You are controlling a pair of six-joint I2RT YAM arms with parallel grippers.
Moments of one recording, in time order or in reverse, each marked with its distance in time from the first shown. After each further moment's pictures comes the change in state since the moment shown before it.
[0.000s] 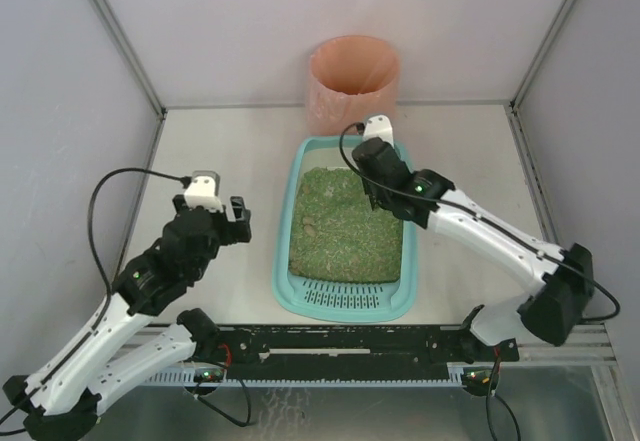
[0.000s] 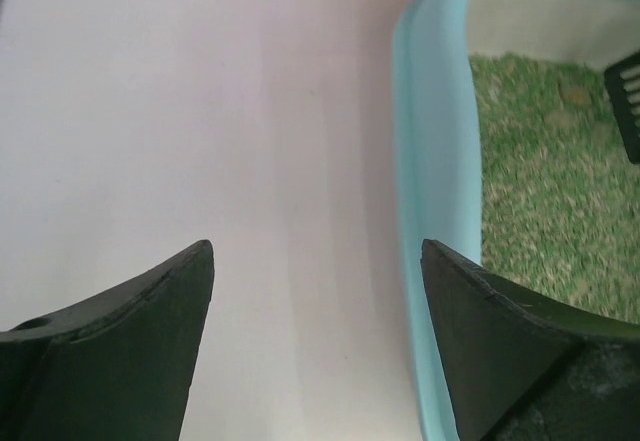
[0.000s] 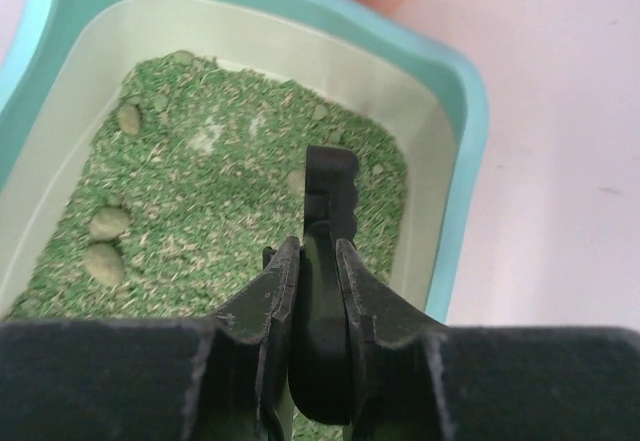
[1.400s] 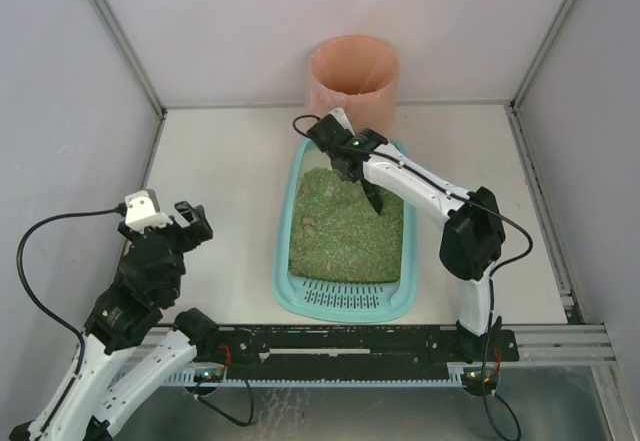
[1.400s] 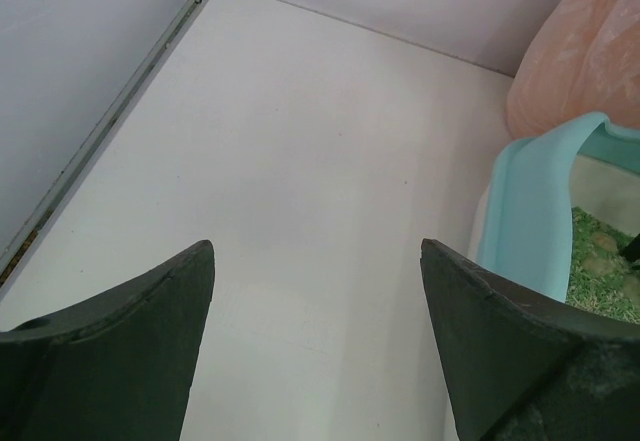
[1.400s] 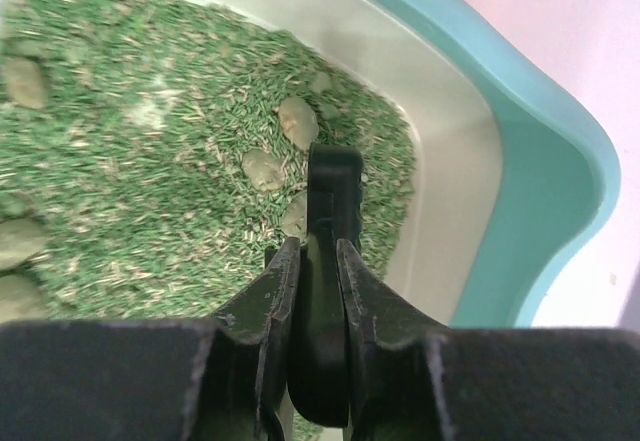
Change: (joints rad) left arm 0.129 -0.259 -0.044 -0.012 -0.239 -0.059; right arm -0.049 0.606 0.568 -0.389 0.021 -0.061
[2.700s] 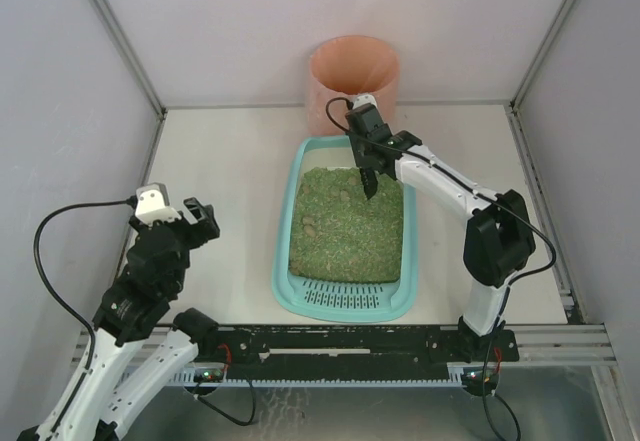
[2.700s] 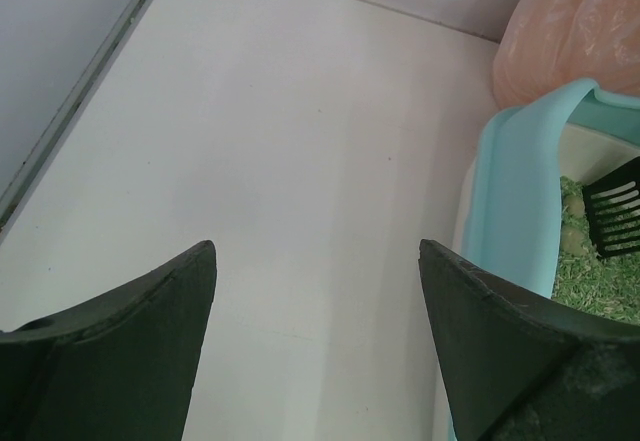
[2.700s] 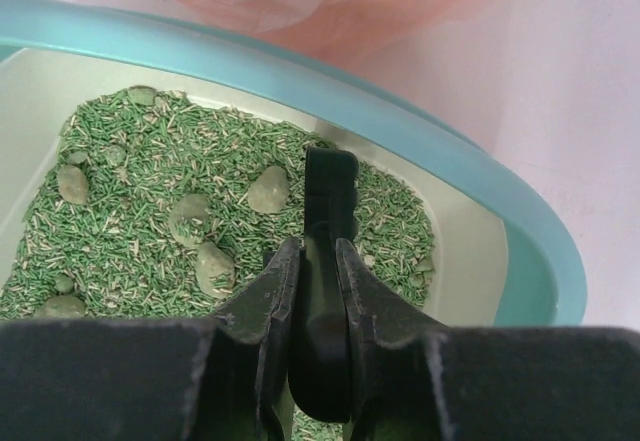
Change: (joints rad) left arm 0.093 0.048 -0.013 0.022 0.162 -0.001; right arm -0.163 -0.171 -0.276 0.404 -0.228 -0.033
